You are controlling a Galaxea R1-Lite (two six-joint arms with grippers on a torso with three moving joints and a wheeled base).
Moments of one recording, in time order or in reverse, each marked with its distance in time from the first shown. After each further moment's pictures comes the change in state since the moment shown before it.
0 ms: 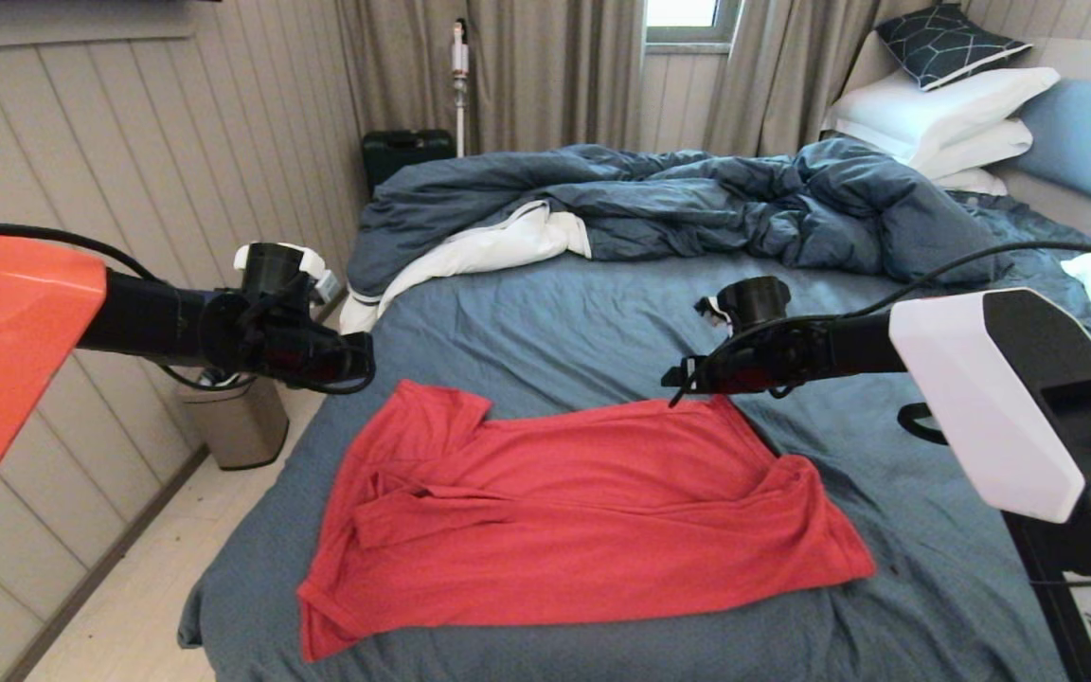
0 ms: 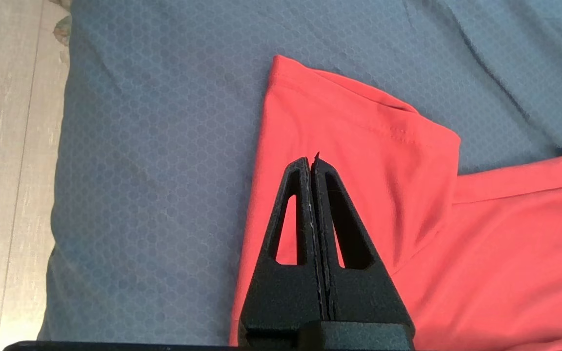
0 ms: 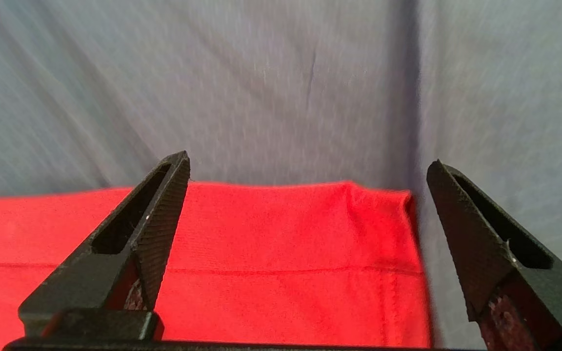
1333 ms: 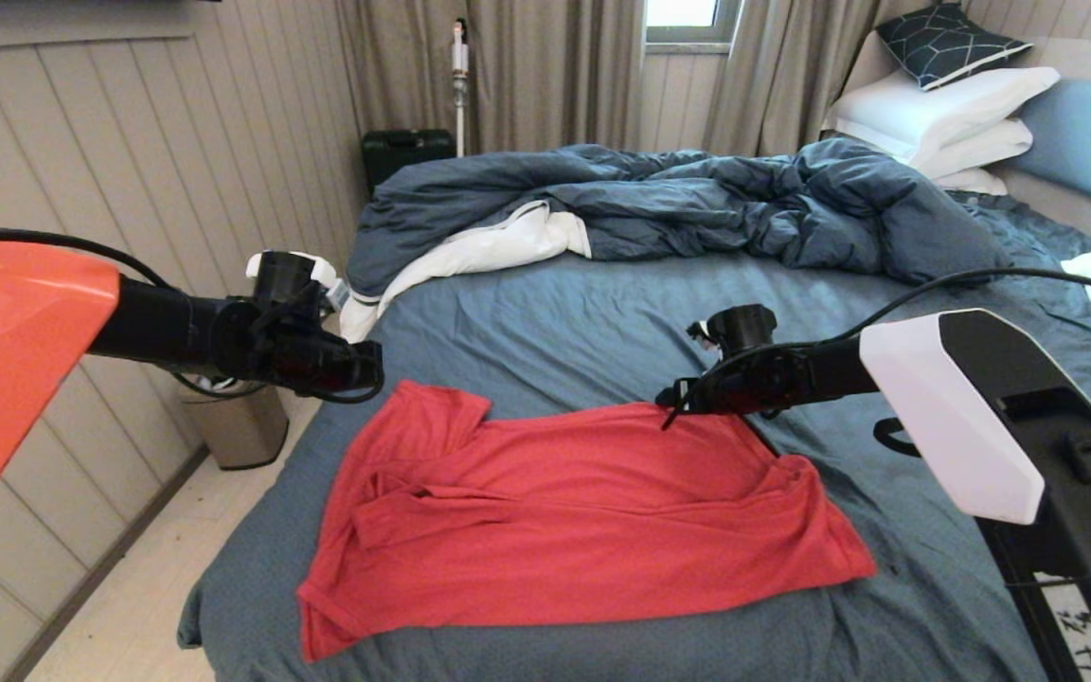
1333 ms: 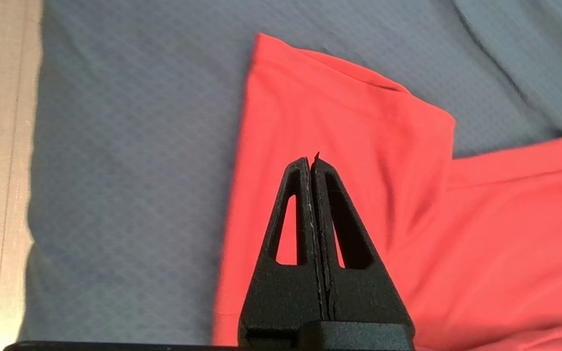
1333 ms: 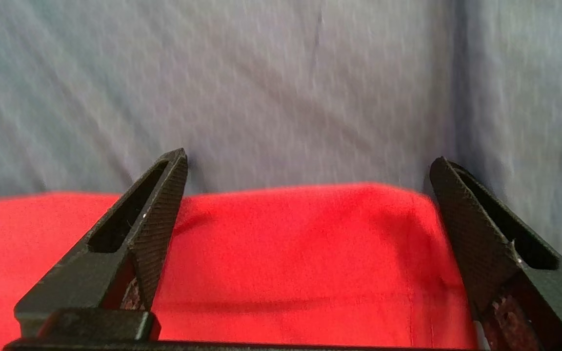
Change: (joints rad) left arm -0.031 -0.001 0.031 -0.013 -0.001 0.000; right arm 0.003 0.064 0.044 -0.065 -0.003 -0.002
